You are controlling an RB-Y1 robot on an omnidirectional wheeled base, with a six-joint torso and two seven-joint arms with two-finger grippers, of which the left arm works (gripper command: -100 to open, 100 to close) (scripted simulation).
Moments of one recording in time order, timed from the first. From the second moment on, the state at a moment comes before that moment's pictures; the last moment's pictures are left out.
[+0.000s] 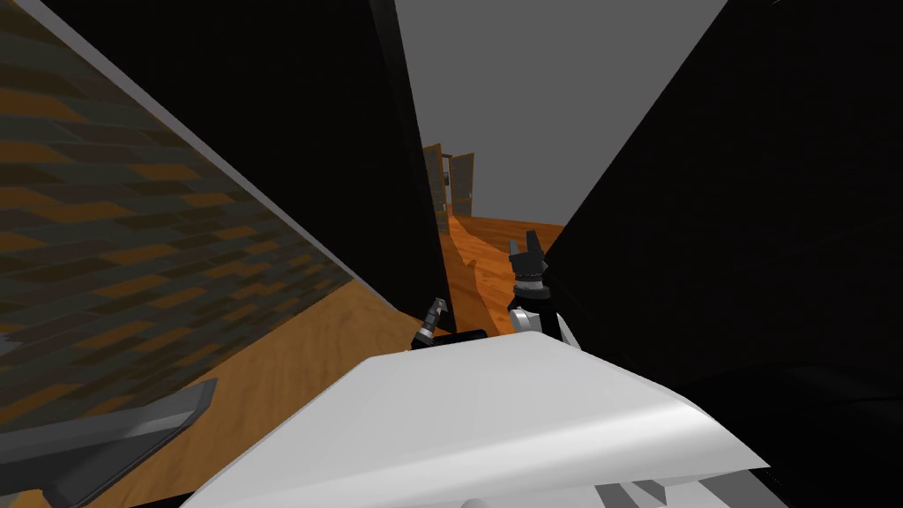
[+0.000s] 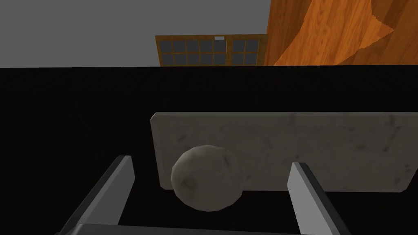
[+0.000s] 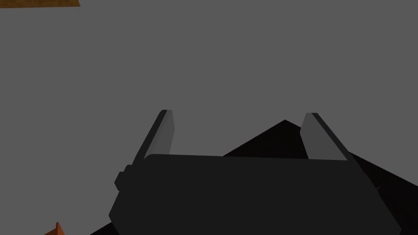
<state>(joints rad) 0.27 -0.02 -0.08 -1.06 -0.66 -0.86 0.39</state>
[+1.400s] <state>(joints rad) 0.27 0.04 -0.12 -1.06 -0.56 -0.84 0.33</state>
